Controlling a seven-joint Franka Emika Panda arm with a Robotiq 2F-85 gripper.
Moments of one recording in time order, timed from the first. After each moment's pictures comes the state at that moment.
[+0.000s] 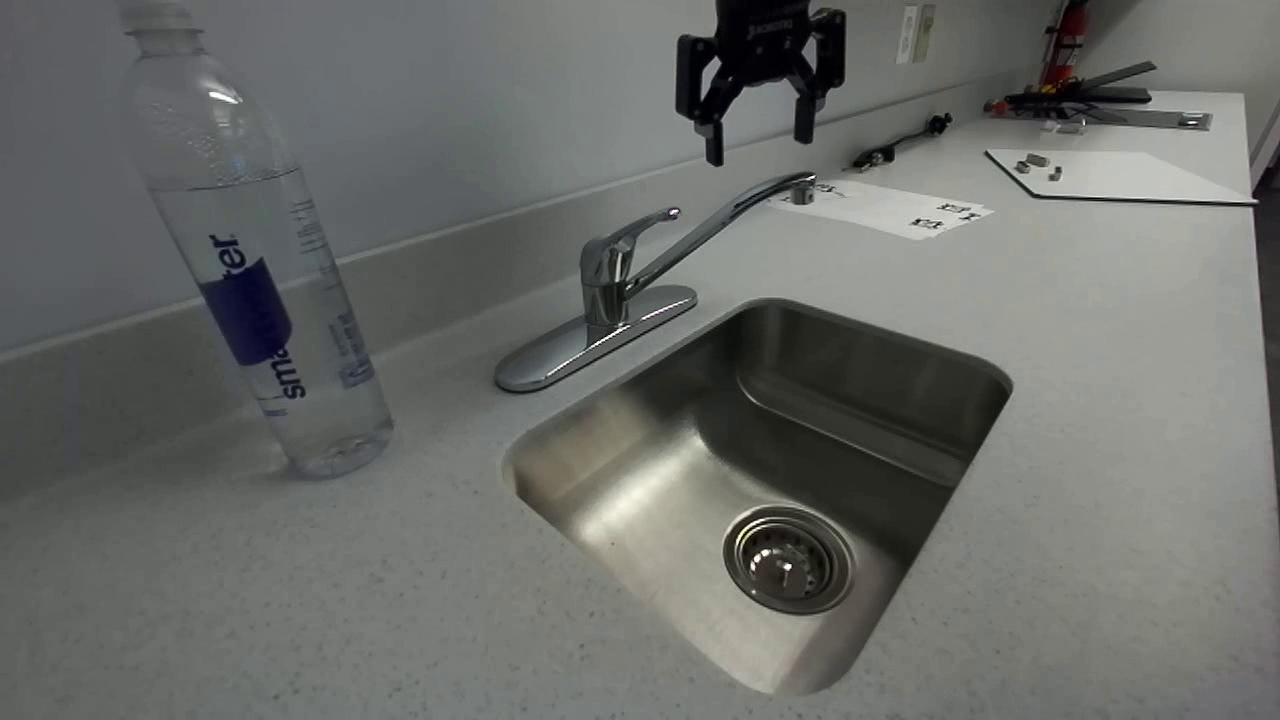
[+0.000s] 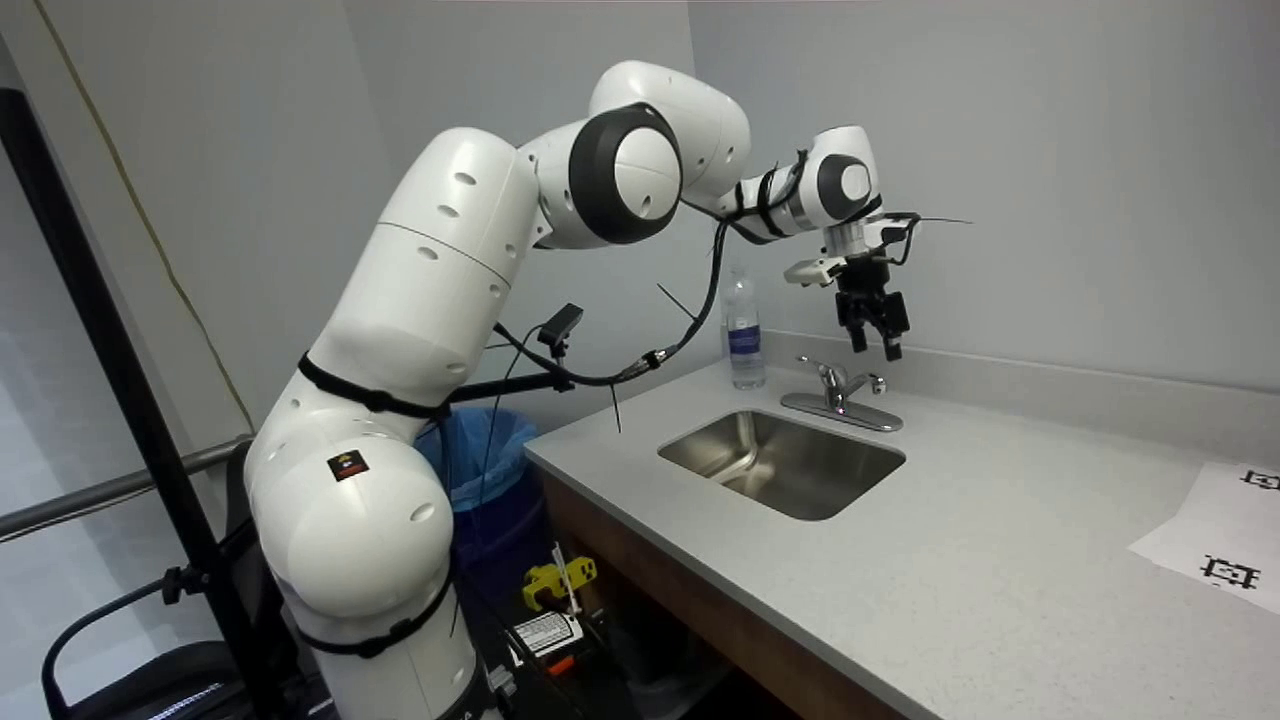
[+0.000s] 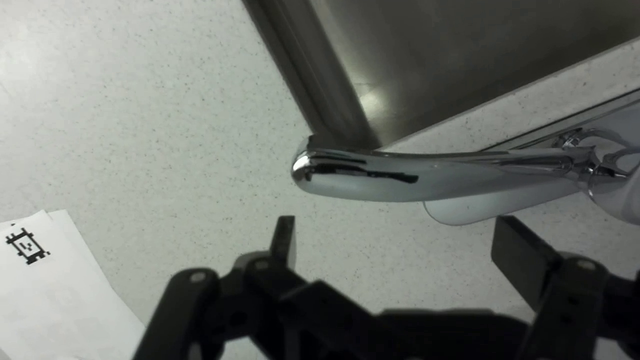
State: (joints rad) arm 0.20 0.70 -0.01 -1.20 -0.17 1.94 0.59
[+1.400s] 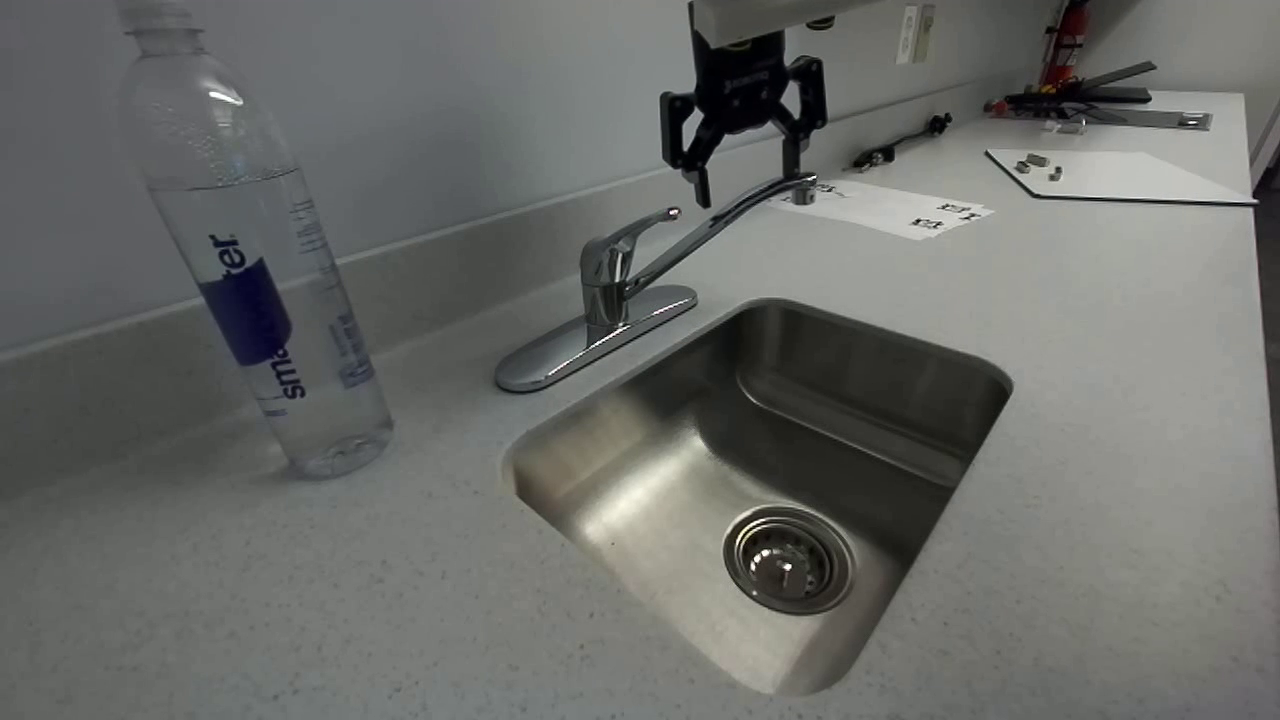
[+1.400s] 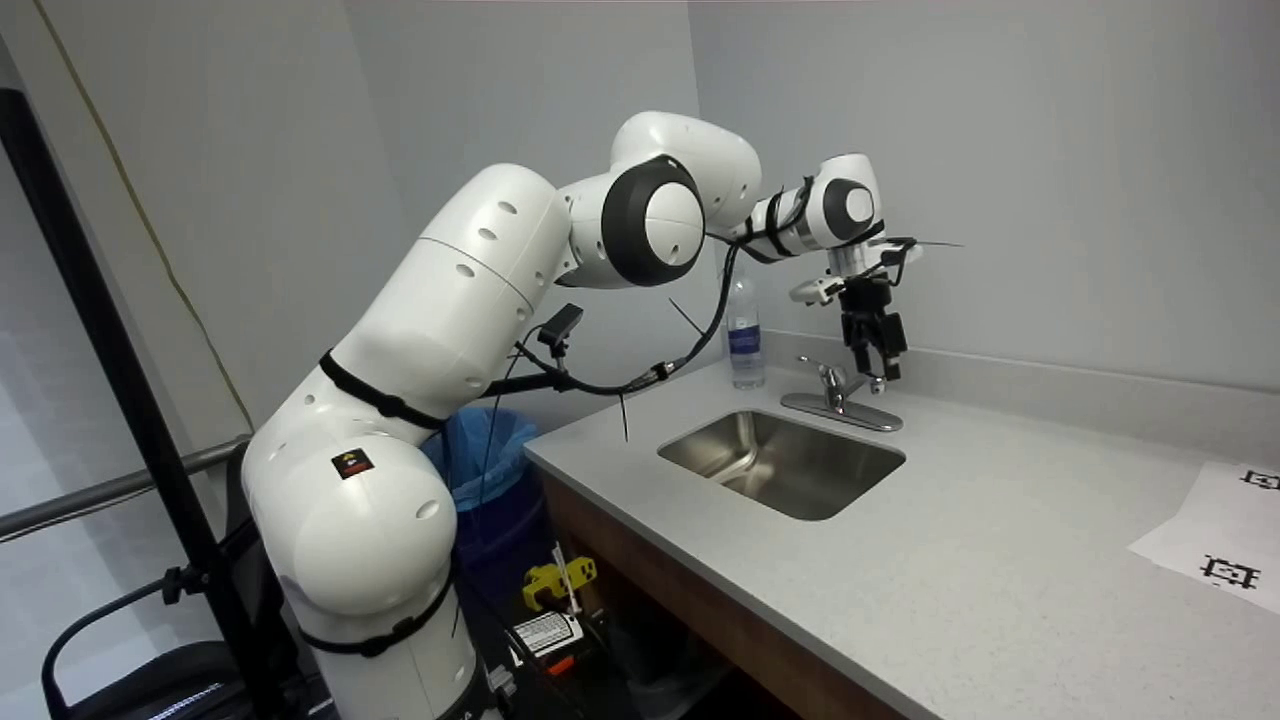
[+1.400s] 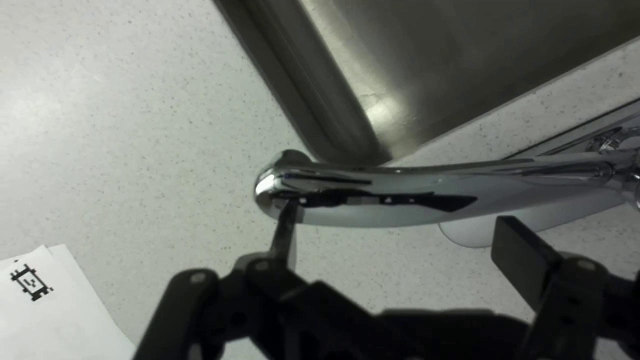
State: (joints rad) arm 0.23 0.86 -0.04 -1.01 -0.17 1.83 0.67
